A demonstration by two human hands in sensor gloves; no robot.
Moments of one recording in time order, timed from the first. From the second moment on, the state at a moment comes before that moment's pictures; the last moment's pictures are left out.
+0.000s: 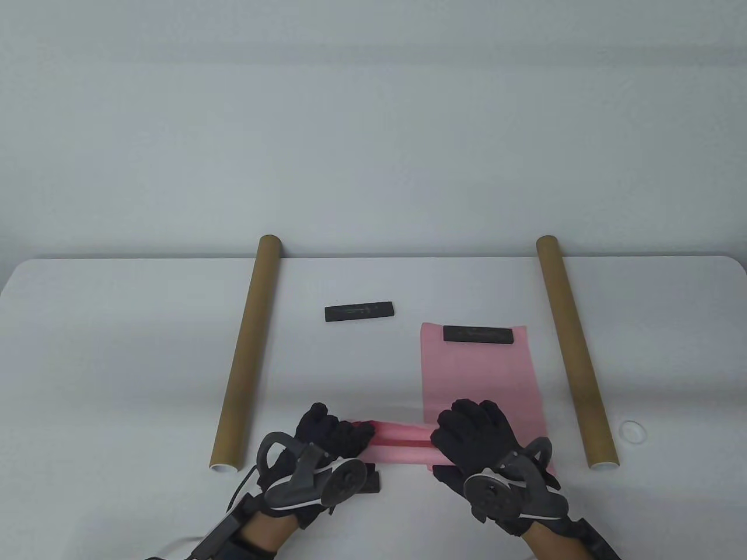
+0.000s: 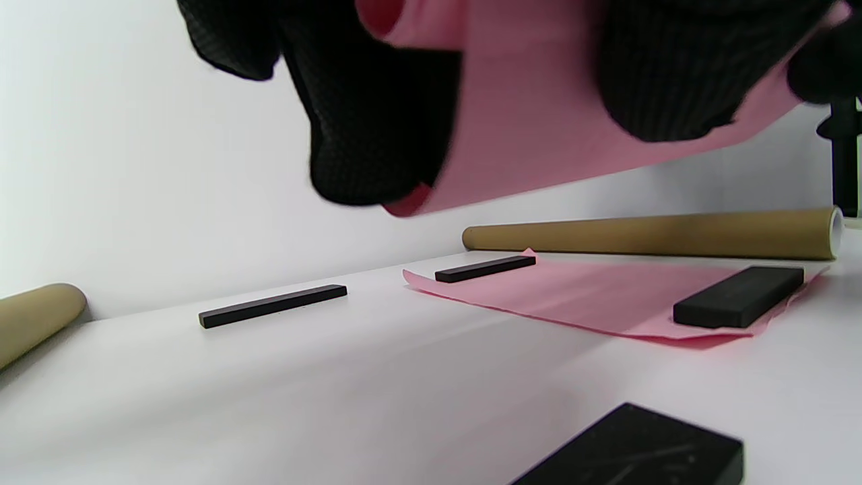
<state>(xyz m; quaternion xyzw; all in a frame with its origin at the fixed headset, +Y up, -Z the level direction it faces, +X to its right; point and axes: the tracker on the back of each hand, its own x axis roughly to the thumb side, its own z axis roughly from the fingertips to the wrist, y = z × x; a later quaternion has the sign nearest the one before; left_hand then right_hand) -0.099 -0.696 -0.289 0.10 -0.29 -0.05 0.95 0.147 -0.686 -0.276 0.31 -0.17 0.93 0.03</state>
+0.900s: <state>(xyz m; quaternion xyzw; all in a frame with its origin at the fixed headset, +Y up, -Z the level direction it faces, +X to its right) -0.105 -0.691 -0.292 0.09 -0.29 -0.03 0.95 0.148 -0.686 -0.274 0.31 -0.19 0.93 0.02</state>
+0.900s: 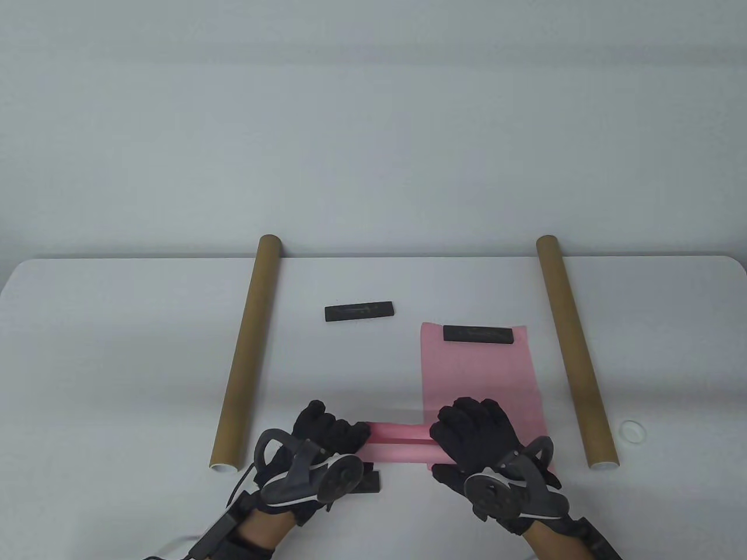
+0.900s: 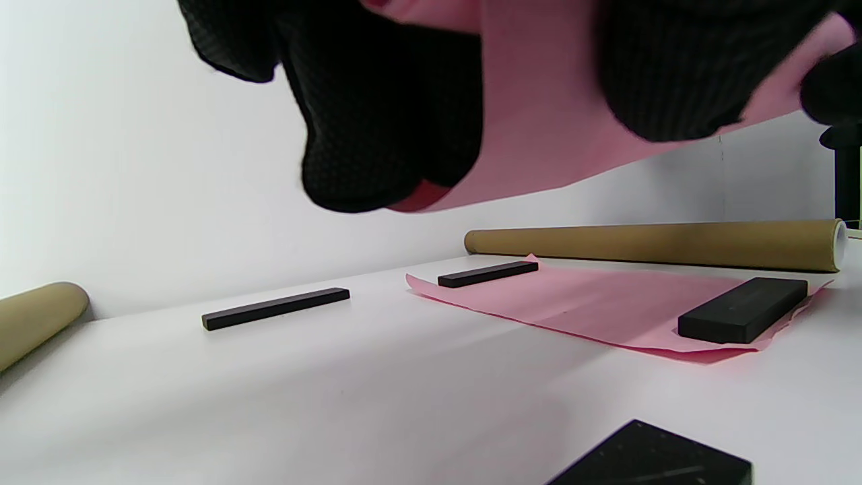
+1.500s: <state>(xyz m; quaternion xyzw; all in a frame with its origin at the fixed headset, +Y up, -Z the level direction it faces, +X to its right) -0.104 -0.693 -0.291 0.10 -0.29 -0.04 0.95 0.147 -0.686 -0.274 0.32 -0.18 0.93 0.03</state>
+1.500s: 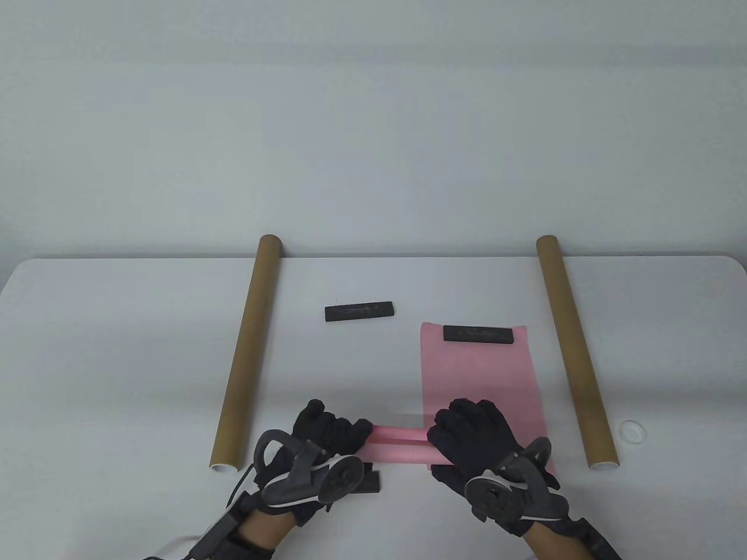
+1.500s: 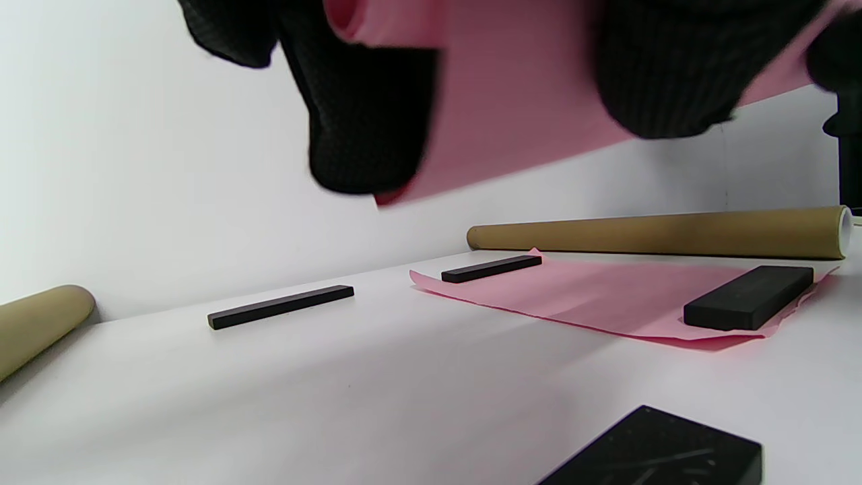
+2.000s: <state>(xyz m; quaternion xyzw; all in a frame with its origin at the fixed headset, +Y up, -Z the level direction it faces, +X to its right) -0.102 -0.695 -0.291 0.09 -0.30 -0.04 0.95 0.150 -0.685 -0.277 0.32 -0.17 0.93 0.04</state>
